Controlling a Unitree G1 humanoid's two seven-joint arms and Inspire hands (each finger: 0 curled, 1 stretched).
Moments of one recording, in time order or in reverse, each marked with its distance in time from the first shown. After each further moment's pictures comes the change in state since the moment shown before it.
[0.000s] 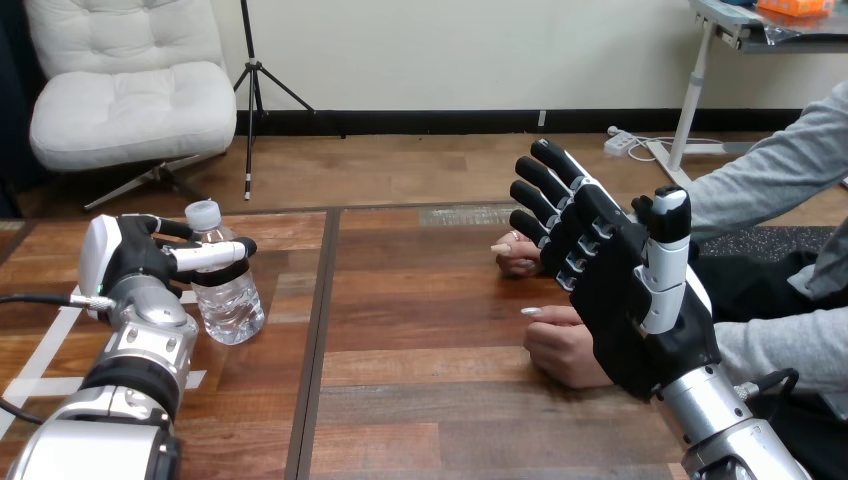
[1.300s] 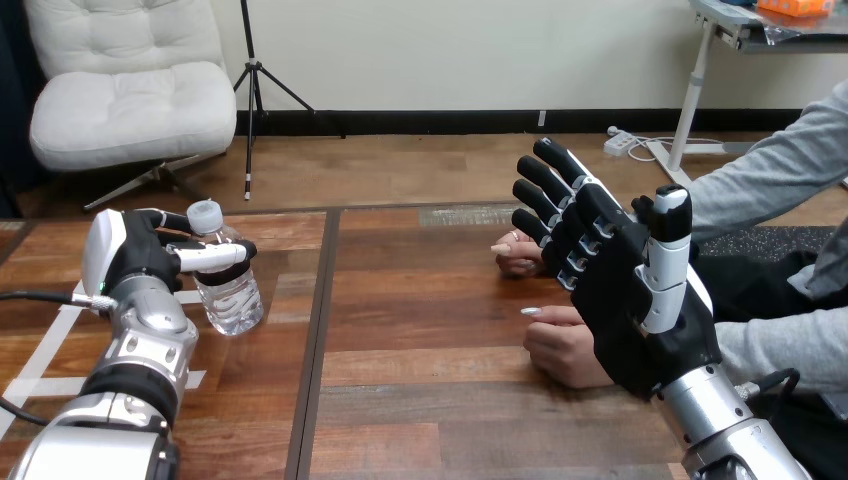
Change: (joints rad) left arm 0.018 0.002 -0.012 -0.001 0.034 -0.065 -0.007; right arm 0.000 0.000 0.000 -0.003 0.000 0.000 -0.006
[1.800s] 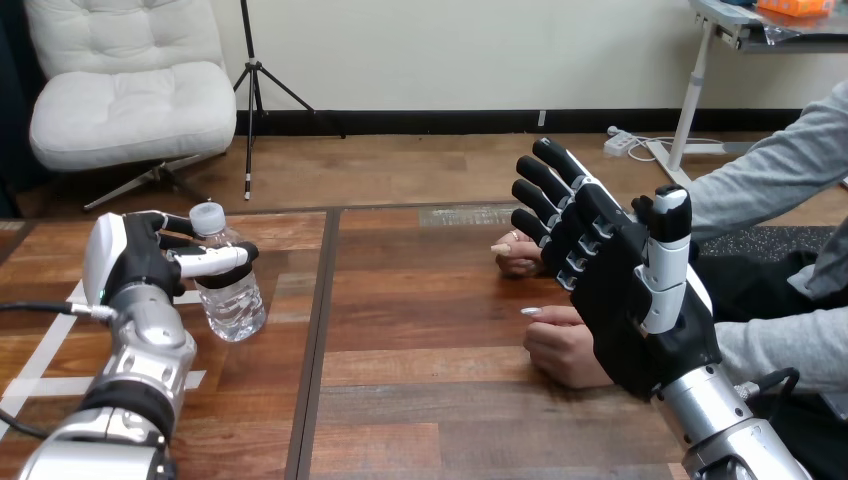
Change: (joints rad) left arm 0.040 0.002 0.001 -0.004 0.005 -0.075 0.008; right arm 0.000 0.000 0.000 0.000 0.000 -0.001 0.006
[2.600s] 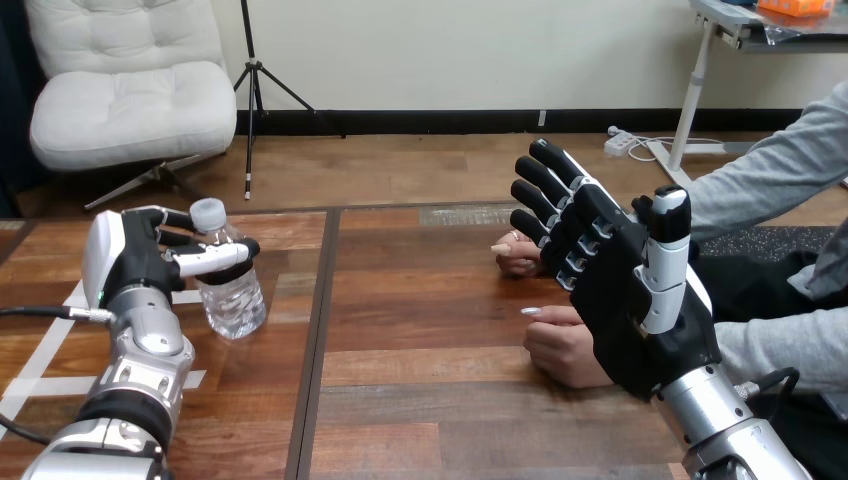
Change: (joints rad) left arm 0.027 0.002 0.007 -0.027 -0.002 -0.059 0.006; right arm 0.000 0.000 0.000 0.000 -0.002 0.000 0.002
